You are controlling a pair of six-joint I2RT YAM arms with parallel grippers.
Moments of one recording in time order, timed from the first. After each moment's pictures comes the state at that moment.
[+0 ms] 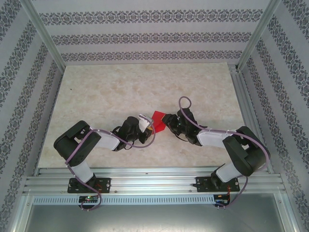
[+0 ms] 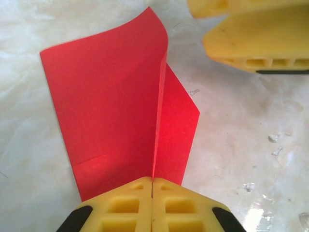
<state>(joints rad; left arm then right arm) -0.71 1.71 0.55 0.57 0.21 -0.10 0.58 1.51 0.55 0.35 -0.18 1.18</state>
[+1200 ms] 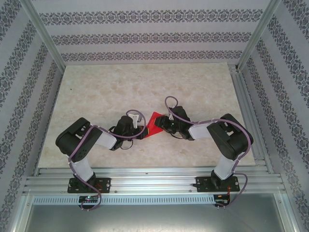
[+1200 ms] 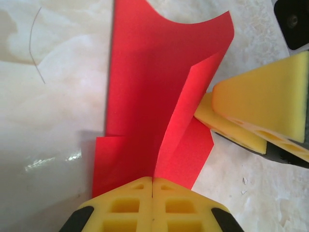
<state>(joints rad) -0.60 1.77 0.50 0.67 0.36 -0.70 0.58 1.76 0.66 0.42 -0.35 0.94</state>
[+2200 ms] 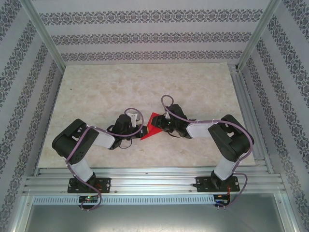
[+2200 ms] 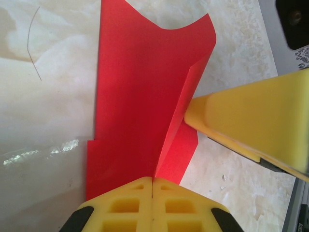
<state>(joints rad) -0.58 1.71 0.50 0.63 0.41 -0.74 0.62 1.74 0.73 0.30 -0.34 0.91</state>
